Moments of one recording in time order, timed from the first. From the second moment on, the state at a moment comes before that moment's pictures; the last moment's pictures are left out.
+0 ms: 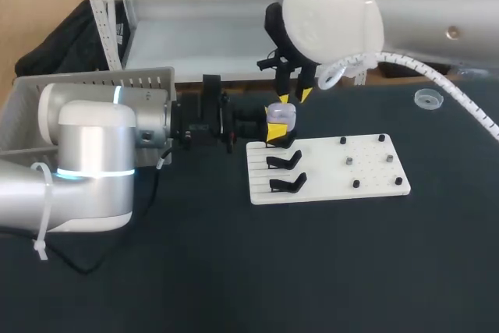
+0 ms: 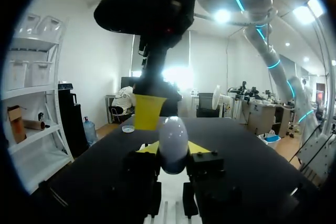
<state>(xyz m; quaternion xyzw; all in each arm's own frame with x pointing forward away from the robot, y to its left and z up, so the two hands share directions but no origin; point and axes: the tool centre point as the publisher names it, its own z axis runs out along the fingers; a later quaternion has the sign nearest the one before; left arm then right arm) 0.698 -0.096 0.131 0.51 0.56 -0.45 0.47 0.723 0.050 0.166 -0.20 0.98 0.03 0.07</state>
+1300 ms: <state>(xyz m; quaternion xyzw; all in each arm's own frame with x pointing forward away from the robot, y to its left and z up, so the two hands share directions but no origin) 0.744 0.055 0.185 0.53 0.57 -0.36 0.51 0.666 -0.040 0.196 -0.08 0.98 0.16 0.12</state>
